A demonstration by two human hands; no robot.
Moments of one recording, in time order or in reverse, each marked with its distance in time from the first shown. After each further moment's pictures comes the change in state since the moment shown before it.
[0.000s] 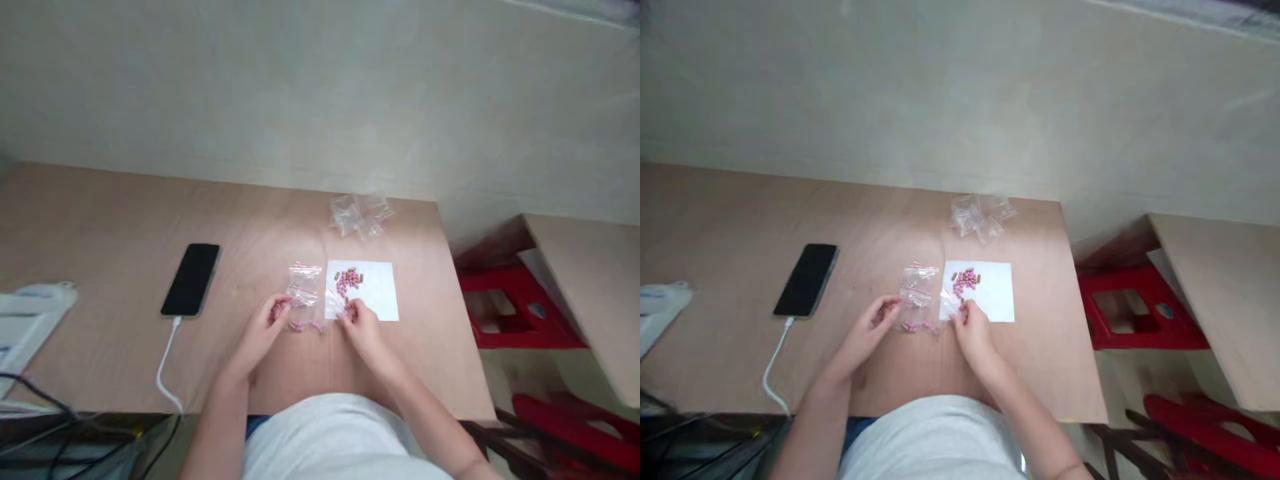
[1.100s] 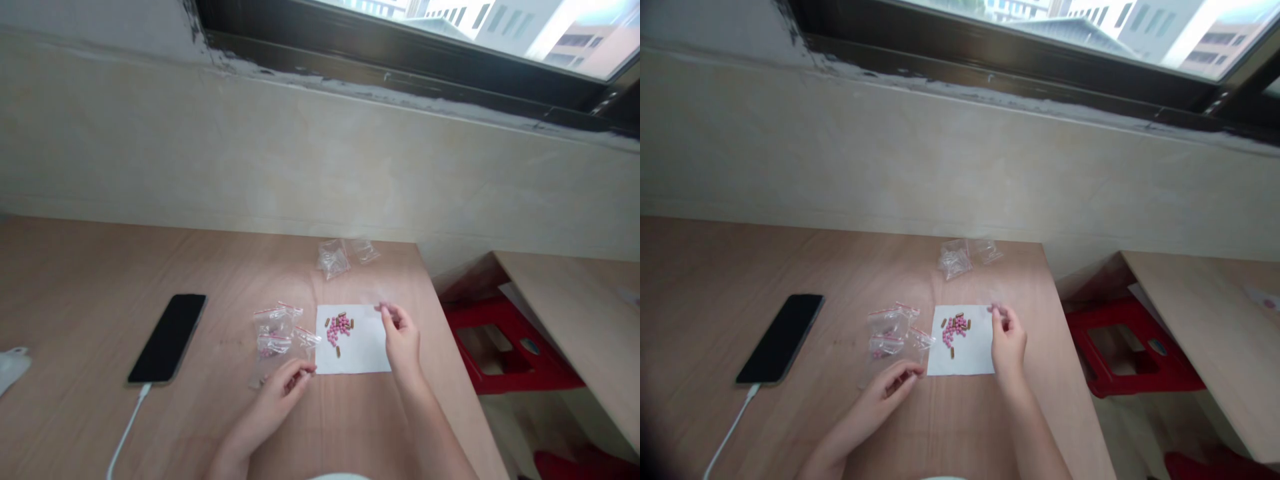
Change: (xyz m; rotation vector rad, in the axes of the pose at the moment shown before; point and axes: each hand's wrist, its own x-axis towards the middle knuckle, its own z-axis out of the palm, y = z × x) left_hand -0.002 0.018 0.021 -0.060 -0.319 0.074; right_hand 0.053 -0.020 -0.071 0.456 0.465 -0.049
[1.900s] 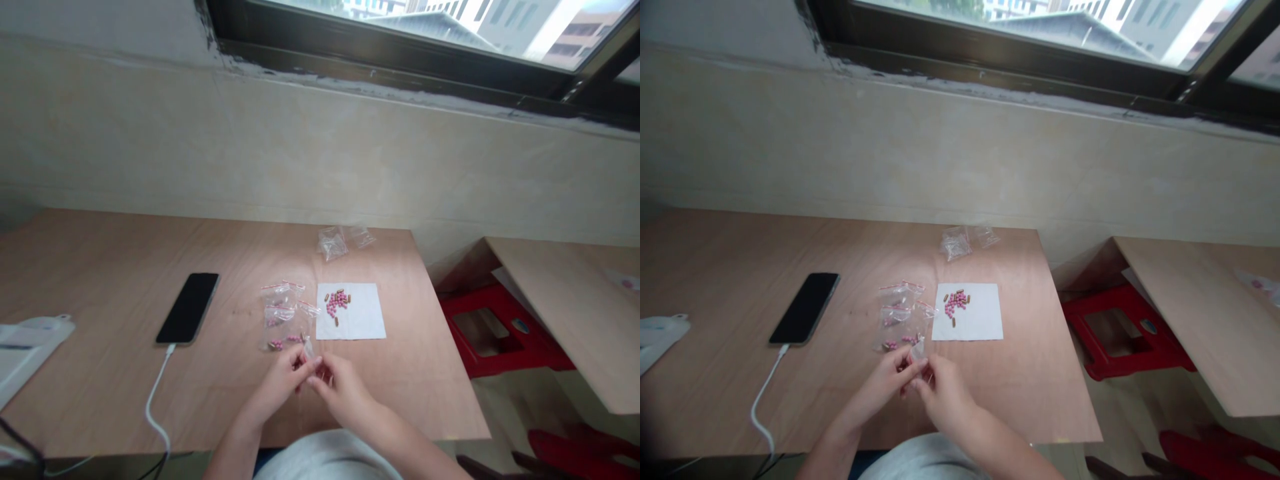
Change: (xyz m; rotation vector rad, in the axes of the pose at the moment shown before) left_hand -0.030 0.009 0.029 -0.177 0.013 -0.095; right_hand -0.141 -0.015 0.013 -0.119 -0.729 0.010
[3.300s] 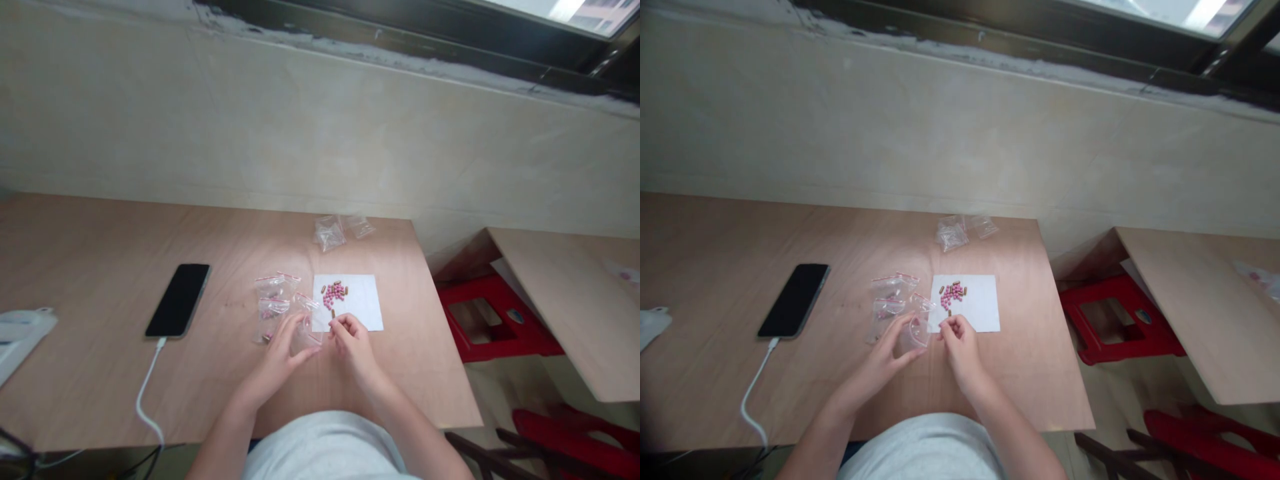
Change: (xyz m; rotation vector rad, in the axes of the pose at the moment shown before) left_hand 0.017 -0.002 -0.008 0.402 0.143 0.277; right_hand 0.039 0.015 -0.027 0.306 0.272 0.138
